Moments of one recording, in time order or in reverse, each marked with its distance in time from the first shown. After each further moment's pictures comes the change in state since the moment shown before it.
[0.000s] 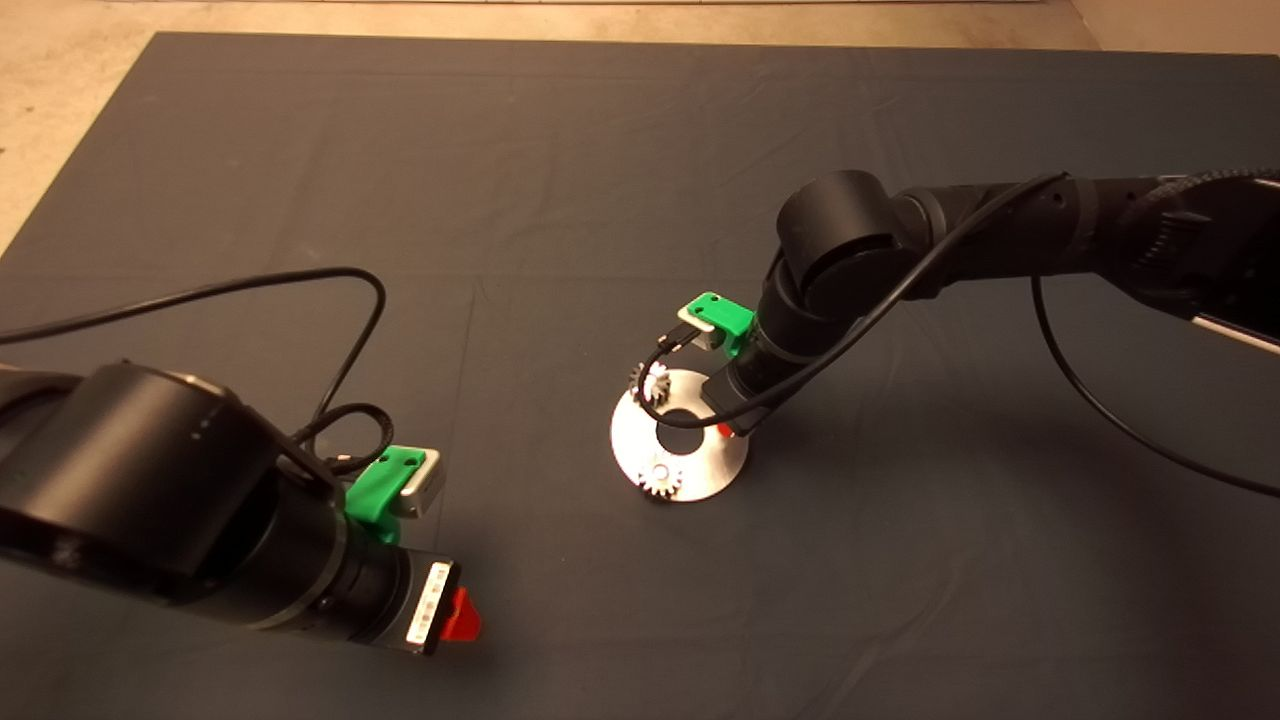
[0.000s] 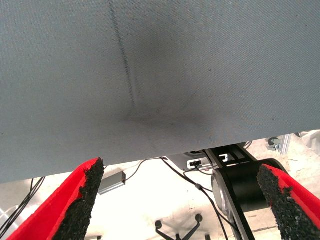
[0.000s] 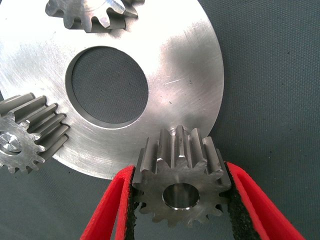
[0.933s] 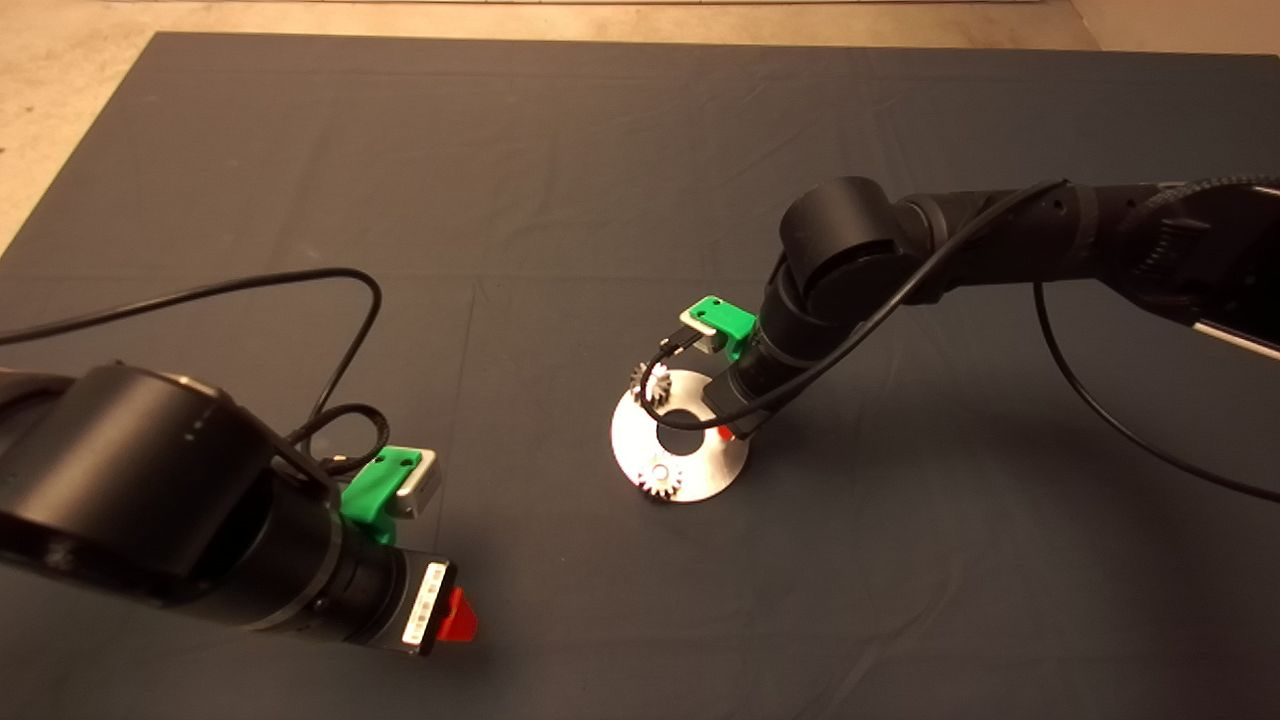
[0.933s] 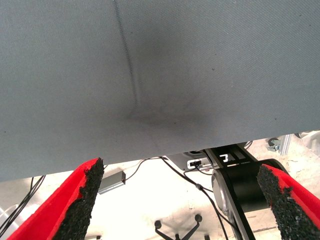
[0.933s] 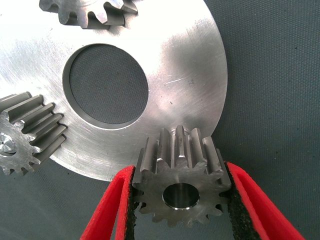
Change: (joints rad) left arm 0.000 -0.010 0.003 0.000 0.000 0.000; right arm -0.011 -0.009 0.000 0.000 0.007 0.000
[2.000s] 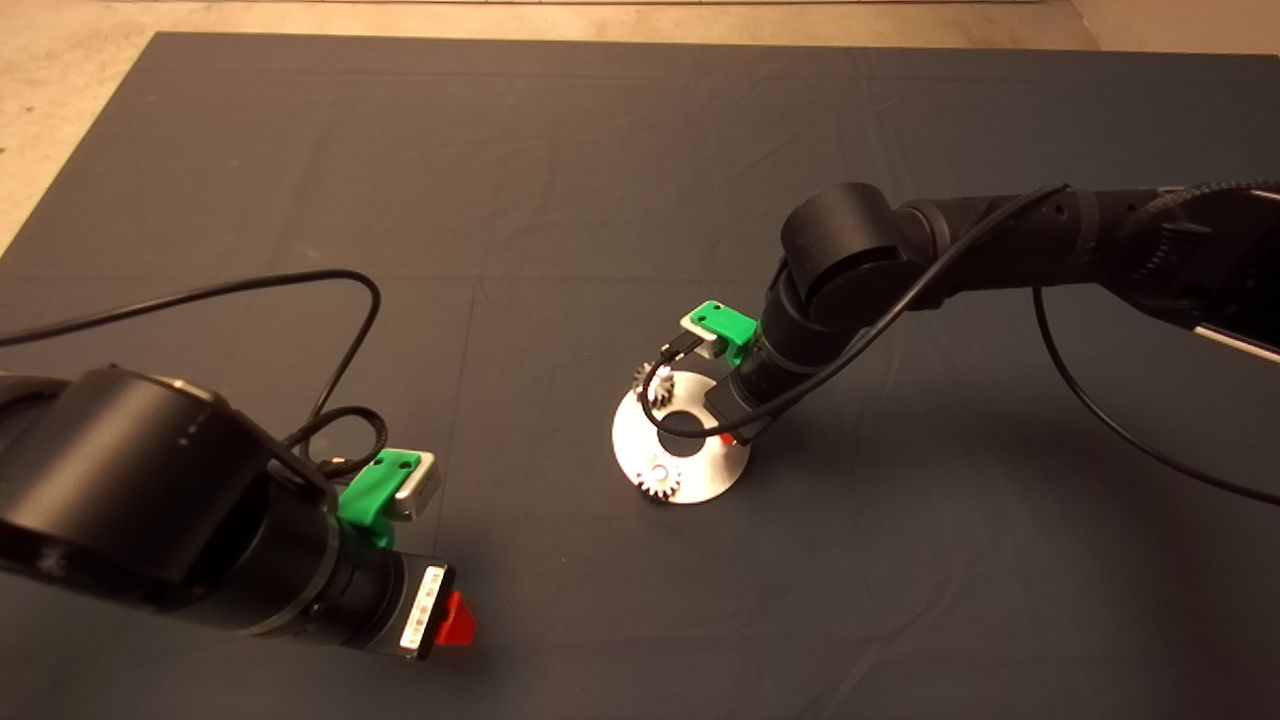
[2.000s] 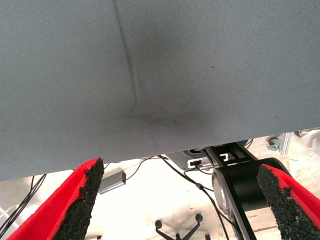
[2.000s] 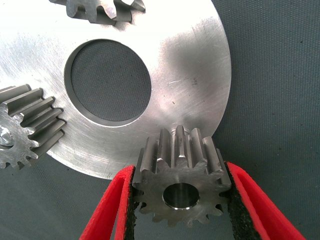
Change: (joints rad) left arm 0.000 -0.001 0.006 0.000 0.000 0.000; right arm -0.005 -0.003 0.015 0.000 -0.001 0.000
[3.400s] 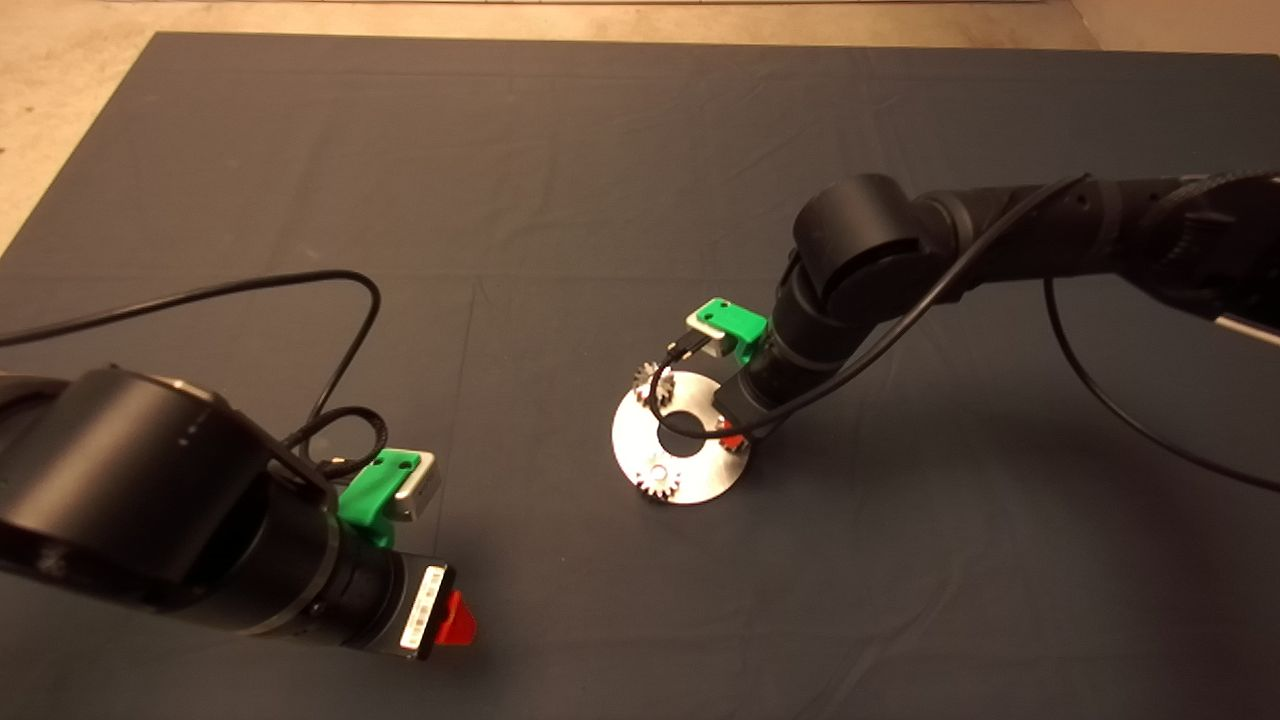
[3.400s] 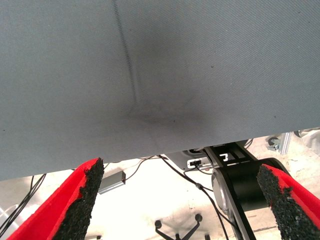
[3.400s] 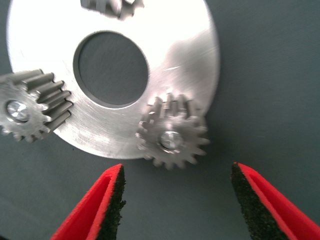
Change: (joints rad) left arm 0.000 0.000 0.002 0.000 0.000 -0.003; right arm 0.066 -0.020 0.046 0.036 -0.007 0.014
